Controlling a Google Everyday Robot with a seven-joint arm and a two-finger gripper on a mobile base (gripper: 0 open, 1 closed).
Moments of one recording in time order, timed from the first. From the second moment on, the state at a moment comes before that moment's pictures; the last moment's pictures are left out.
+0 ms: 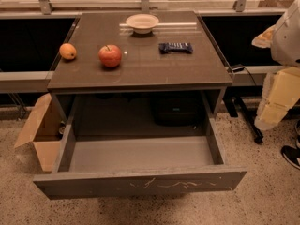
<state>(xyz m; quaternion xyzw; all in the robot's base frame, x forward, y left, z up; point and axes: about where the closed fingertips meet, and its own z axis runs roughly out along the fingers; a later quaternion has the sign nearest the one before) 0.438 -0.215 0.981 -0.60 0.78 -0.04 0.17</state>
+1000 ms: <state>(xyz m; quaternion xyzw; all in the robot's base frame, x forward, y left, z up) 0.417 -0.130 0.881 -0.69 0.70 0.08 0.16</state>
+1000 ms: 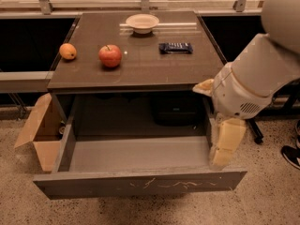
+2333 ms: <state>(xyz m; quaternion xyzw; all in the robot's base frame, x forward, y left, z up) 0.370 -0.072 0.773 -0.73 0.66 0.15 0.11</state>
